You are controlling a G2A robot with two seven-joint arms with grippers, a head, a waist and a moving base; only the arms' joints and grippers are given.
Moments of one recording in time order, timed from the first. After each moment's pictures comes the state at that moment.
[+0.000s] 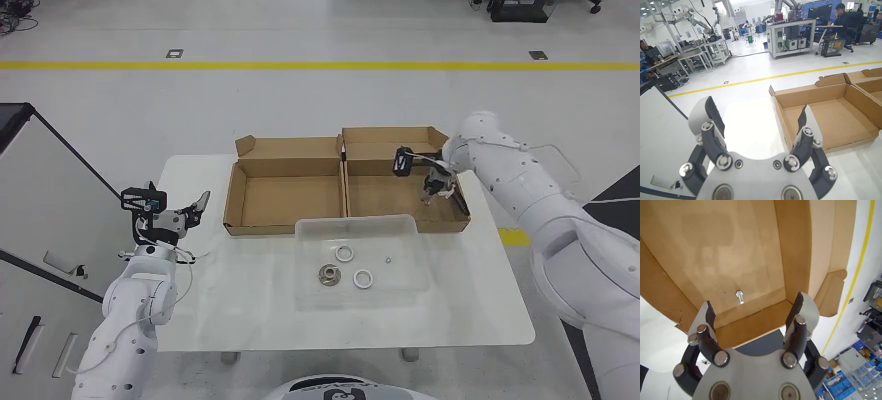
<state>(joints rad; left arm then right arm) 1.73 -1.15 -1.60 -1.80 1.33 0.00 0.00 -0.37 -1.17 0.40 -0.64 -1.11 -0.92 0.70</state>
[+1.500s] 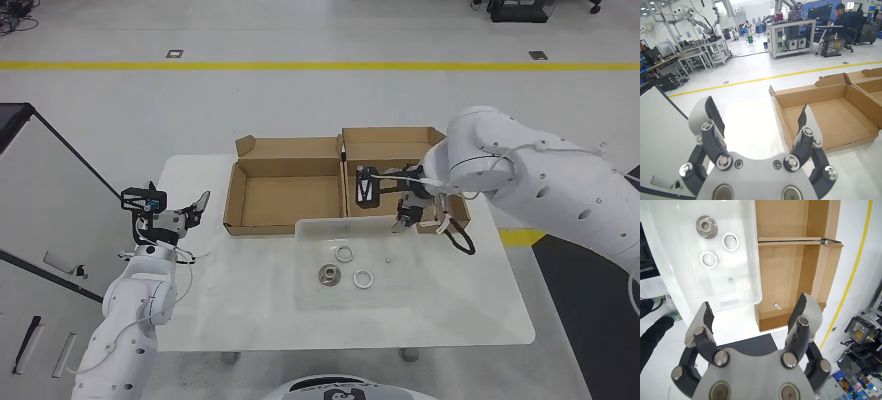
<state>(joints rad) 1.73 -1.15 -1.60 -1.80 1.33 0.00 0.00 -0.23 -0.78 0.24 -1.74 -0.37 -0.57 1.25</state>
